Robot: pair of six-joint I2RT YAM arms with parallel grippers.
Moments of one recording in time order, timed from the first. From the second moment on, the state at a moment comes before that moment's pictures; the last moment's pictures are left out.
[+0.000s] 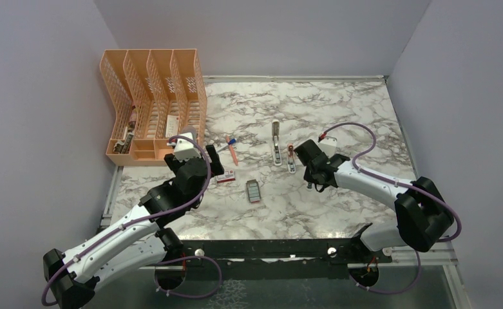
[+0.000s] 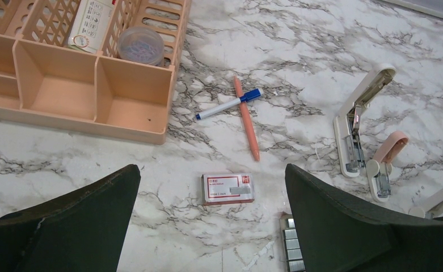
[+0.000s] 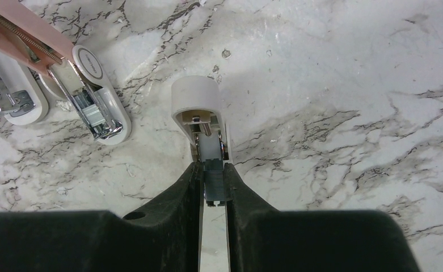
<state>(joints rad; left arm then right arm) -0.85 0.74 0.66 -0.39 -0.80 -0.60 0.66 1.40 0.79 -0.53 0.50 0.85</state>
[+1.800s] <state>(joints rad) -0.85 0.74 0.66 -0.39 -0.80 -0.60 0.66 1.40 0.73 -0.43 0.50 0.83</state>
